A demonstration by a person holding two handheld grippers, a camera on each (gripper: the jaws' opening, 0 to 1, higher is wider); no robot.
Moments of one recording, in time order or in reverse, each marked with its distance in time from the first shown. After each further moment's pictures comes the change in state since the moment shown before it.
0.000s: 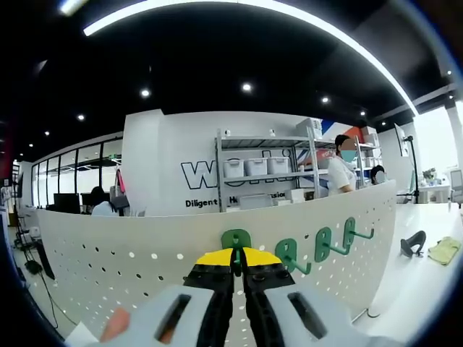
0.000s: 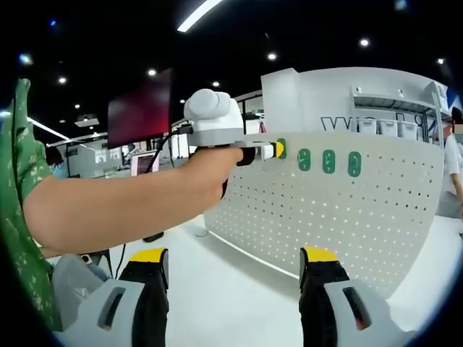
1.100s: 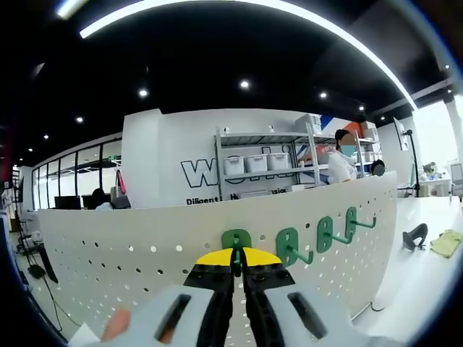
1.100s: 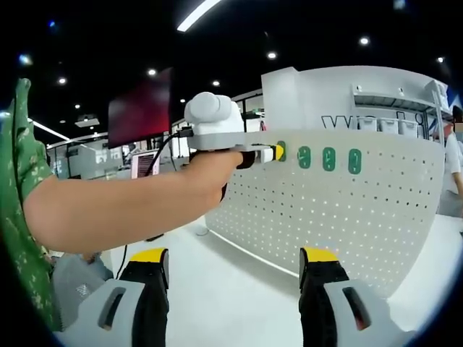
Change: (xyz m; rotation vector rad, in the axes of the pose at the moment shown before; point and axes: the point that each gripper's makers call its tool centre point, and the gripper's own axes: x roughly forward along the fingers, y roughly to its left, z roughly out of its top) left arm 0.000 0.000 -0.009 0.034 0.014 0.005; right arm 0.000 -0.001 -0.003 0.003 0.005 0.006
